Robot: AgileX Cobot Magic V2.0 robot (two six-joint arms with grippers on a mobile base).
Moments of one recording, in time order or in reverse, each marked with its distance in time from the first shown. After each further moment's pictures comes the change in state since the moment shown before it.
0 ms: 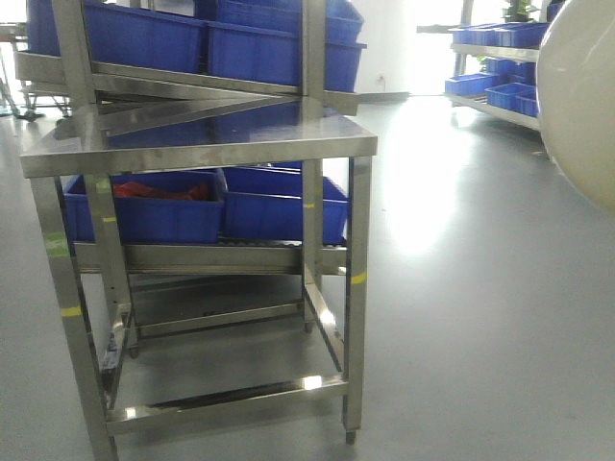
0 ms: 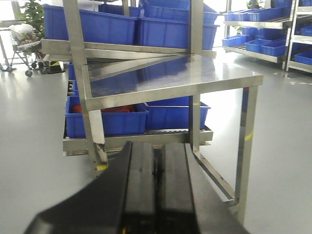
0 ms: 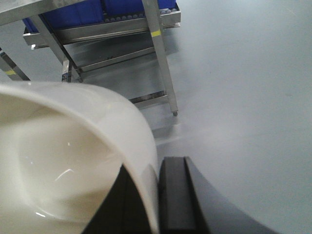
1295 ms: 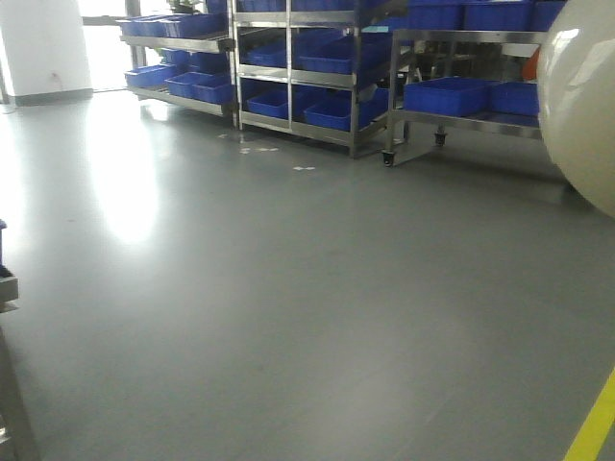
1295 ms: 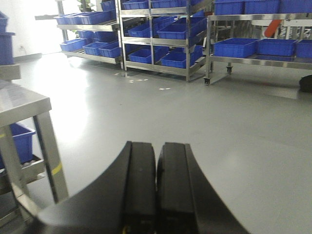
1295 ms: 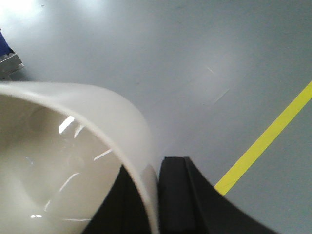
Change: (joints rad) left arm 0.000 0.000 0.000 0.000 0.000 0.000; right arm 0.000 0.000 0.000 0.000 0.000 0.000
